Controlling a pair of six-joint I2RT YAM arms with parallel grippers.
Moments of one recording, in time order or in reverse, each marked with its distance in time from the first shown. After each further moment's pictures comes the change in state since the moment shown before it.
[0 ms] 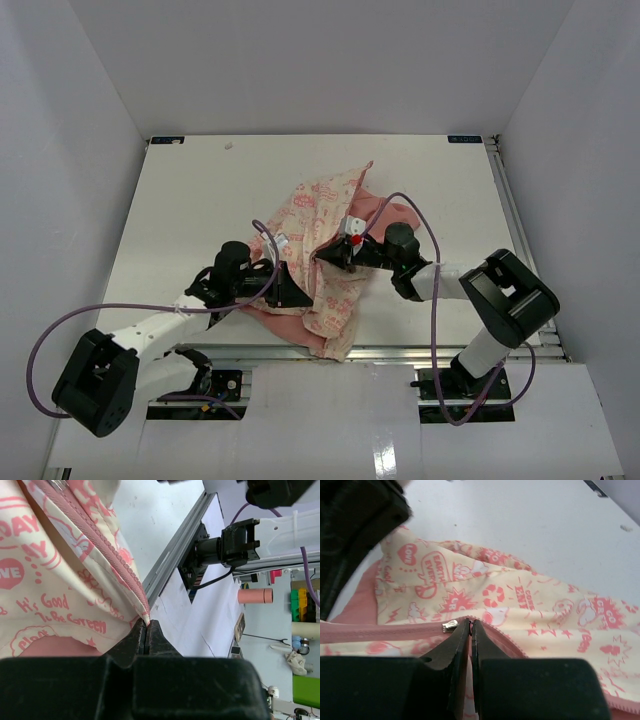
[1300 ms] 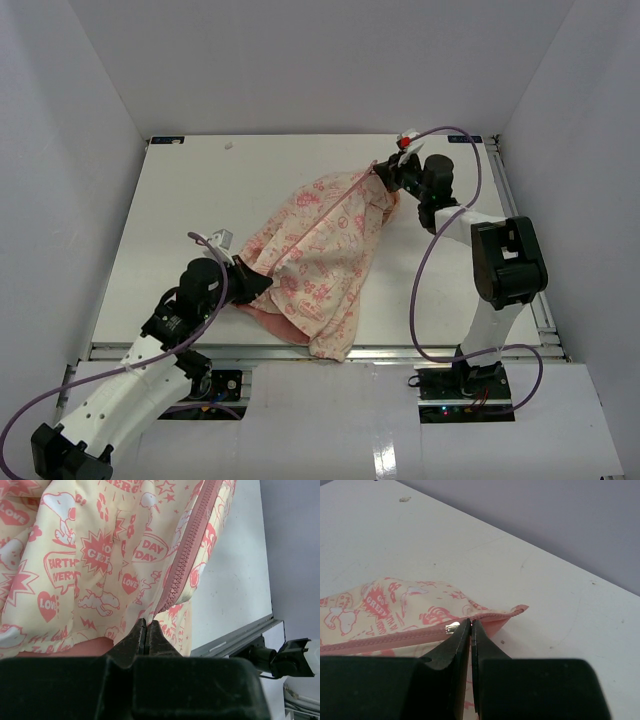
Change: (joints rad) left arm 0.018 -0.507 0.047 -0.518 -0.701 -0.084; right arm -0.427 0.231 0.487 -0.276 0.266 0.174
